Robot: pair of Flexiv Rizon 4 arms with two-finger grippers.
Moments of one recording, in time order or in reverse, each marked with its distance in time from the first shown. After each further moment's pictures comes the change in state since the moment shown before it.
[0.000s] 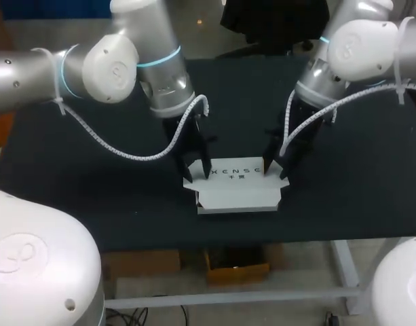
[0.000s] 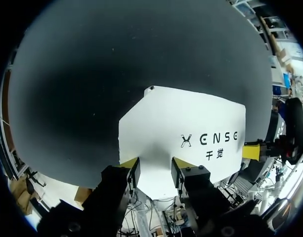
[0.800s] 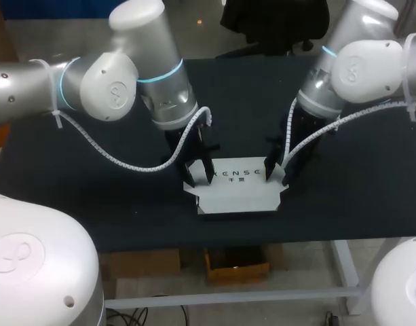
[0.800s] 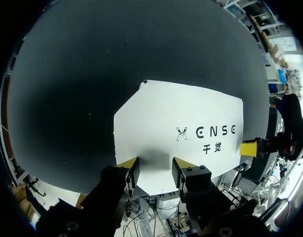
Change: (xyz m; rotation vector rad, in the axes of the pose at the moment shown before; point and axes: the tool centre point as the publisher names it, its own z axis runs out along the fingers) left arm 0.002 0.008 0.009 0.088 0.015 0.049; right arm -0.010 -0.008 0.012 -0.076 -0.018 0.007
